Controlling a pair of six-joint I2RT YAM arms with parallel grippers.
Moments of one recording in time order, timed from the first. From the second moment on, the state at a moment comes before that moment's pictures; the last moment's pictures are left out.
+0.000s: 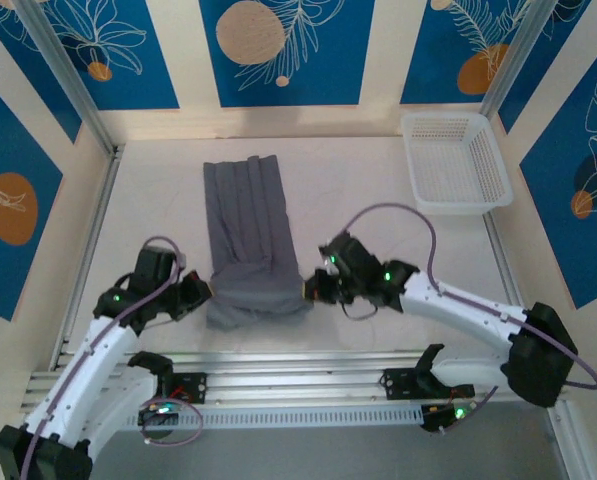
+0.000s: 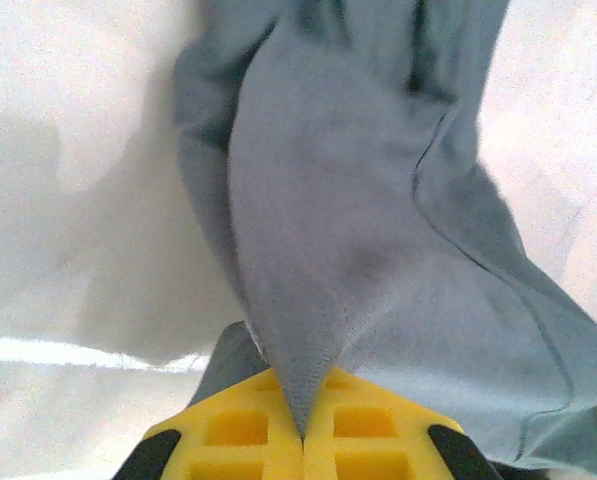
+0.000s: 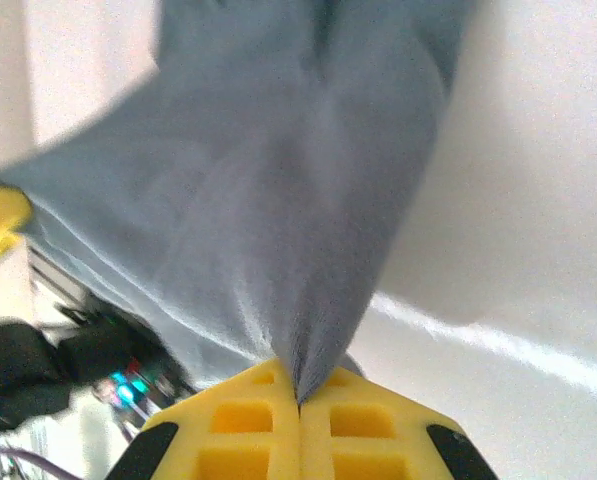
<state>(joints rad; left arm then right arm) -0.28 0.79 0.69 -0.86 0.28 -0.83 0.82 1.23 0.87 -0.48 -0.25 0.91</state>
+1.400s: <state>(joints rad) -0.10 1.62 0.93 -0.28 0.28 -0.64 0.46 2.03 1.53 -0.49 -0.45 0.57</state>
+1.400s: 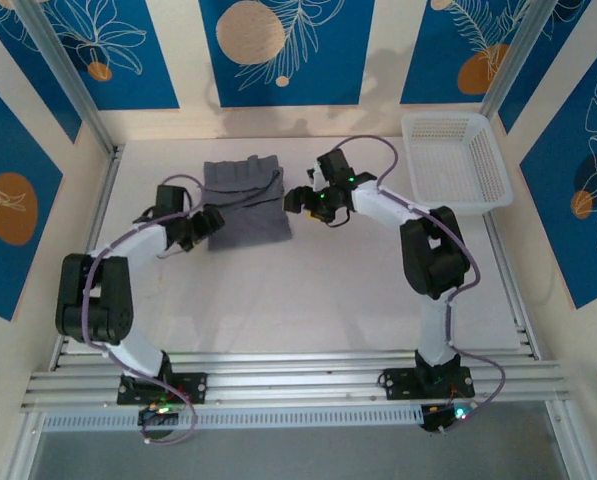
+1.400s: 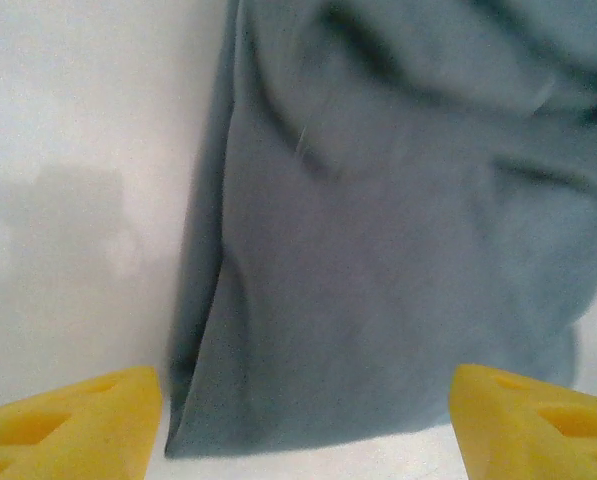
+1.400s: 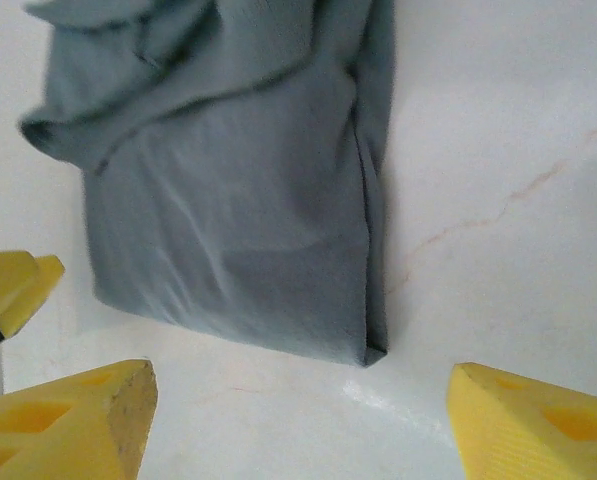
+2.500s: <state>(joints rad) -0.45 0.86 0.31 -0.31 0.25 -0.97 0.70 1.40 0.72 -0.41 -0.45 0.77</state>
